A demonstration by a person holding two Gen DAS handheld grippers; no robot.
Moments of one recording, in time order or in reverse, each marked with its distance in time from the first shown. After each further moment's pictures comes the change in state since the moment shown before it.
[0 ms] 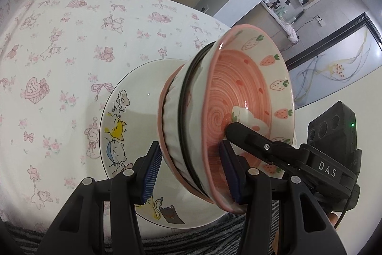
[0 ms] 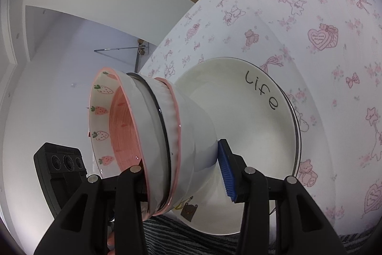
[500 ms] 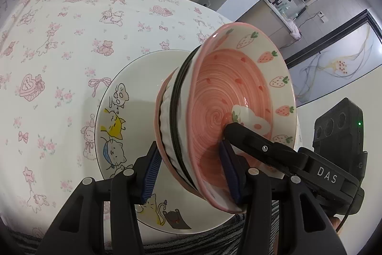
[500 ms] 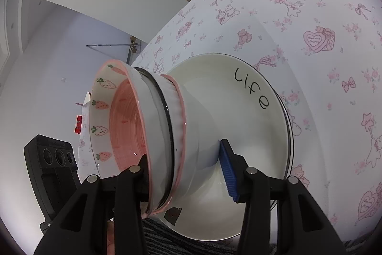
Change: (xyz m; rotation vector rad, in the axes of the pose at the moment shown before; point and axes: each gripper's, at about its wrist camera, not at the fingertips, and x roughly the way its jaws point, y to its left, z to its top) left arm 0.019 0.003 0.001 0.010 0.016 0.013; right arm 0.008 -0.002 -0.005 -0.045 -0.010 -0.069
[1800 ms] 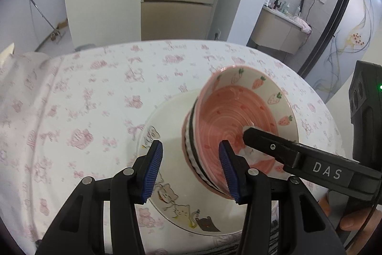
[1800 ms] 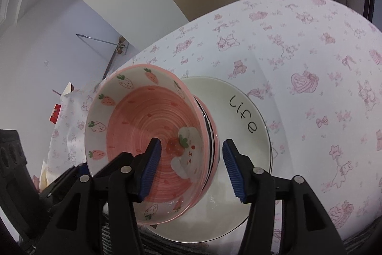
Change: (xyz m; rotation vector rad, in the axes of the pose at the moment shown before) left arm -0.037 -0.032 -0.013 0.252 -0.240 0.282; right arm -0.019 0.032 -0.004 -0.201 -0.114 -0.206
